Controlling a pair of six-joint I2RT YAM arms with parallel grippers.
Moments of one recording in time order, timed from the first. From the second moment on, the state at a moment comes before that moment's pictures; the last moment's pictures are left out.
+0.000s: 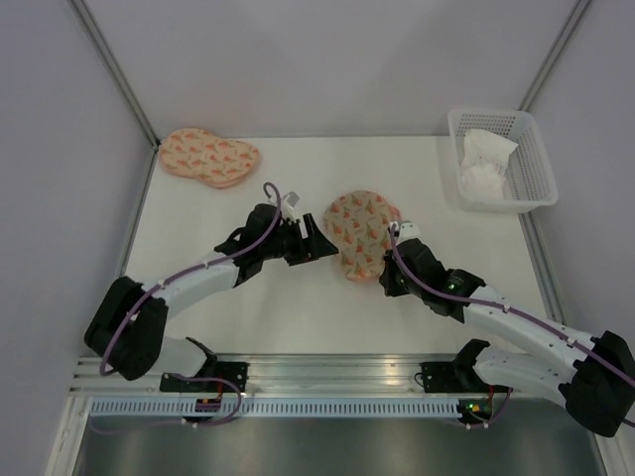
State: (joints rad) left arm -0.59 1.46 0.80 0.11 0.40 -0.78; right arm 0.77 1.01 0.62 -0.39 0.18 0.52
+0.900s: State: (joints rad) left arm -0.79 1.41 0.55 0.29 0.11 -1.44; right arm 0.76 1.15 0.58 -0.01 -0.24 0.53
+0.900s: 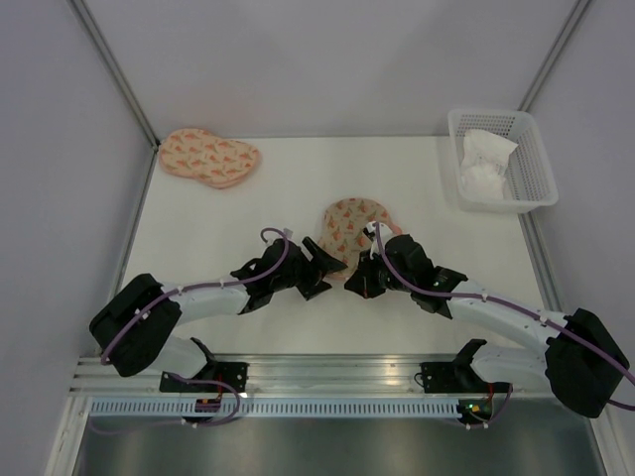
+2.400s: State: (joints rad) left arm -0.61 1.61 0.88 0.19 0.36 -0.96; right arm 0.77 1.17 0.64 -0.31 0.11 0.53
